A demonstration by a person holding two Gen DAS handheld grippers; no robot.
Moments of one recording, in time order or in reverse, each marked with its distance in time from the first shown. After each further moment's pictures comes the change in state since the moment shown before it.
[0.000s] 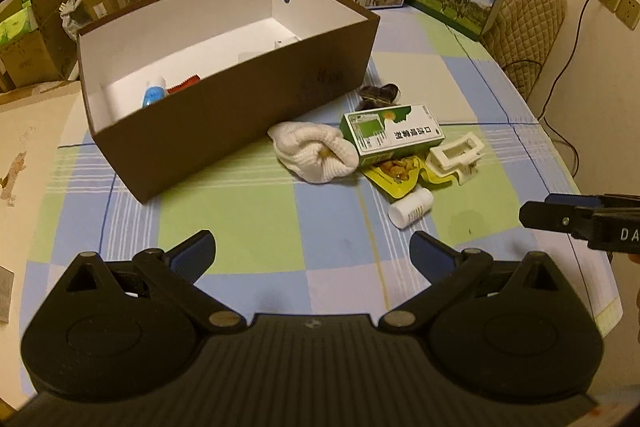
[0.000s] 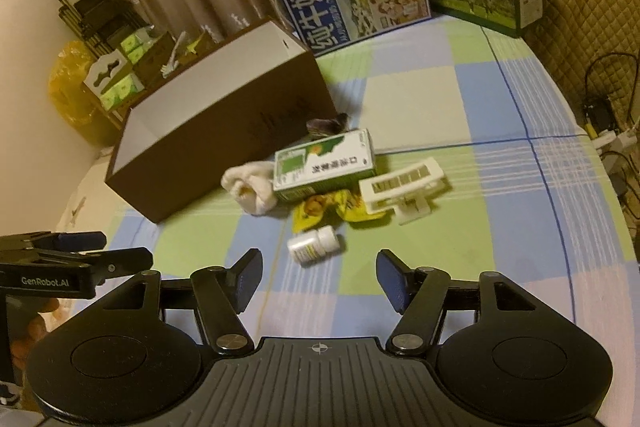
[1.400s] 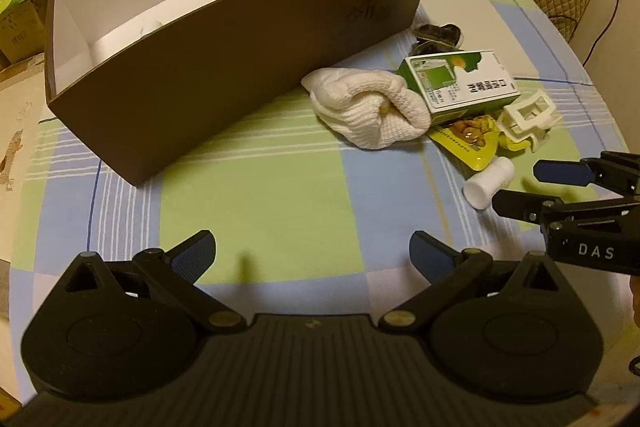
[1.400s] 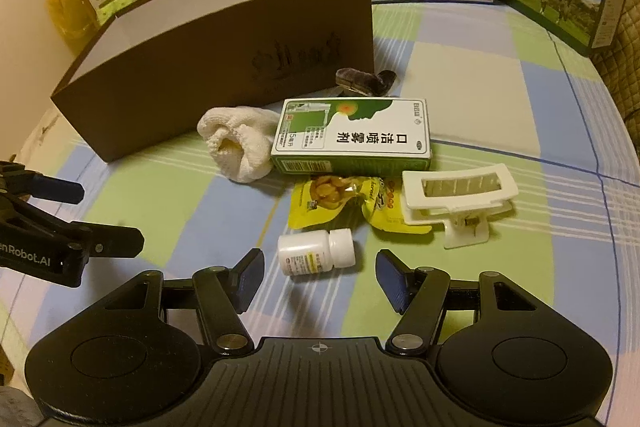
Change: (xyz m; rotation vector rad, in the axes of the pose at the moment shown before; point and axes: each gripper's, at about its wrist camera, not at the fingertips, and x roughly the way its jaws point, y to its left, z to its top) left arm 0.086 0.037 0.007 0.023 0.156 0.048; right arm 0.122 0.025 0.001 -0.221 0.112 -0.082
